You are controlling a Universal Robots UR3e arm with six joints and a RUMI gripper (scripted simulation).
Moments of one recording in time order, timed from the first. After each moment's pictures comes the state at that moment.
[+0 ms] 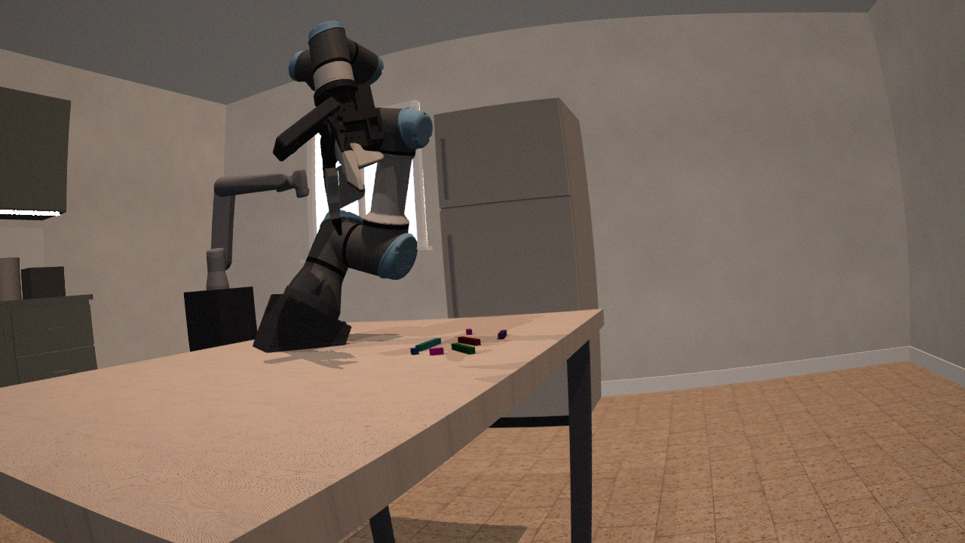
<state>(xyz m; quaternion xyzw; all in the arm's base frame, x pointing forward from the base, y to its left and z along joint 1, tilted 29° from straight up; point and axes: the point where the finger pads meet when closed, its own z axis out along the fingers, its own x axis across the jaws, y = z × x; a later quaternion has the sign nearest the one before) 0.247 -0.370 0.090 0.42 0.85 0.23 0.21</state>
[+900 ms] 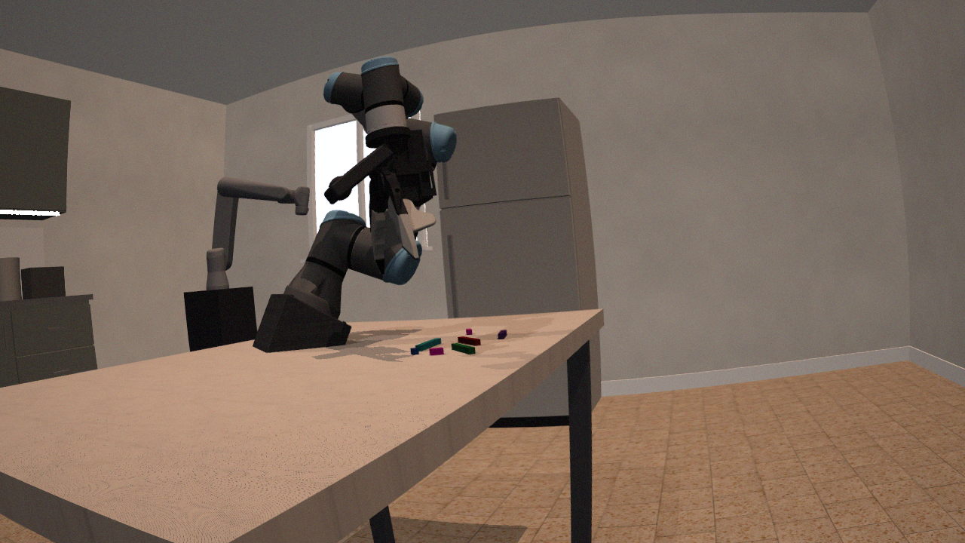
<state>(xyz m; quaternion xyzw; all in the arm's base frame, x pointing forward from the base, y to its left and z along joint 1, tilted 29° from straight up) 0.283 -0.248 0.070 0.39 0.88 0.25 0.13</state>
